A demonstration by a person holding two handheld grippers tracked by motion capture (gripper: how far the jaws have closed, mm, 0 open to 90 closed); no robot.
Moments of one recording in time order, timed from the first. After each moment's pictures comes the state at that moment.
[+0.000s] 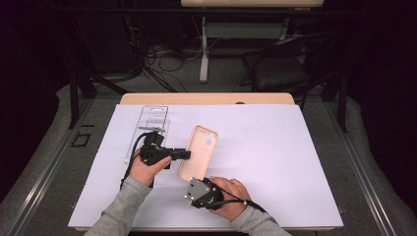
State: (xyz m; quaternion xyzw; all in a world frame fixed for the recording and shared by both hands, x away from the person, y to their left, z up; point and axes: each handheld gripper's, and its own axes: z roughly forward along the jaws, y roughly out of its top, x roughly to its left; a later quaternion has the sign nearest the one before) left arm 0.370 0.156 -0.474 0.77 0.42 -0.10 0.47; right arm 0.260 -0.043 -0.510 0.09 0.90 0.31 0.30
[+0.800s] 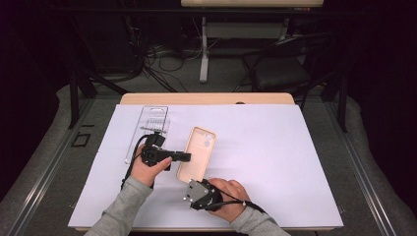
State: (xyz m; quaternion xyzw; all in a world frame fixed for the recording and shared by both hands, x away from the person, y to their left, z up) left arm 0.372 0.156 -0.480 0.76 0.44 -0.13 0.46; right arm 0.258 -0.040 -0.513 0.08 0.90 0.31 0.29
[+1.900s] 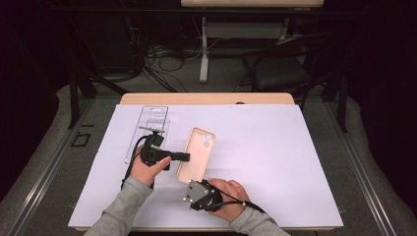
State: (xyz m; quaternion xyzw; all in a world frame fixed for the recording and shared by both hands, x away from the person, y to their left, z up) left arm 0.373 0.159 -0.482 0.74 0.46 -0.16 0.45; right arm 0.258 -0.040 -0.514 0.08 0.90 0.31 0.29
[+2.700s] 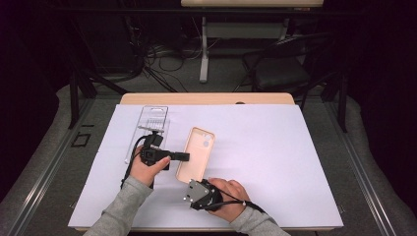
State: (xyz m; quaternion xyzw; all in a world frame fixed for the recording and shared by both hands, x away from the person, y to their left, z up) left arm 0.373 0.159 -0.482 0.74 0.47 -0.17 0.45; right arm 0.259 -0.040 -0.513 0.08 0.90 0.32 0.29
